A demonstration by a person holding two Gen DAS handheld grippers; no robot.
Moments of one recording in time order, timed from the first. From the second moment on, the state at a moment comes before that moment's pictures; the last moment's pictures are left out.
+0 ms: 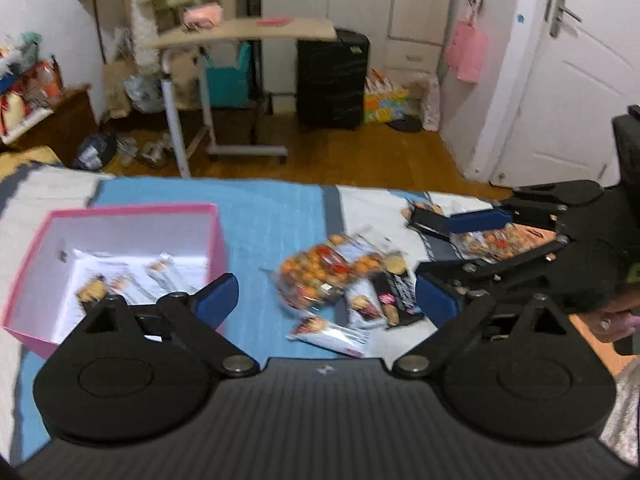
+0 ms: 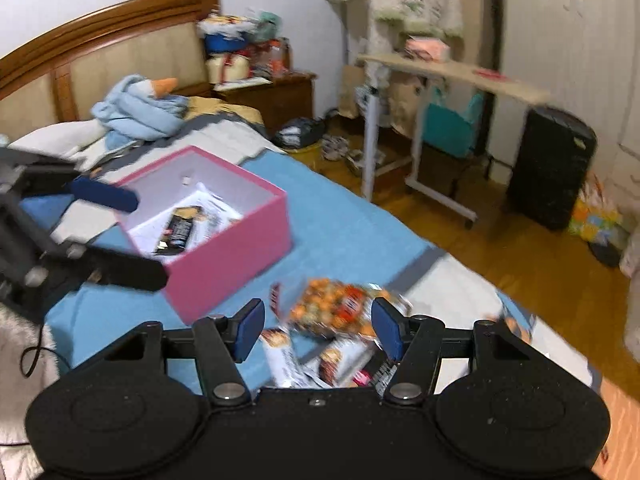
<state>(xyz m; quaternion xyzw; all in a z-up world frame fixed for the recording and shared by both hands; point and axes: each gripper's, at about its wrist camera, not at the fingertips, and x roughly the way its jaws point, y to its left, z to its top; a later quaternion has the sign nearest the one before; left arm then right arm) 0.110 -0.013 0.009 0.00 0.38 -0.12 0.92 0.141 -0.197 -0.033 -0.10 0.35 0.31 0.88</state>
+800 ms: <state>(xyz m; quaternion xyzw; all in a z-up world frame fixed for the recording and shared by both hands) 0.178 0.003 -0.146 -0.15 0.47 -0.01 0.87 0.185 -0.177 -0.162 -0.05 0.43 0.28 0.85</state>
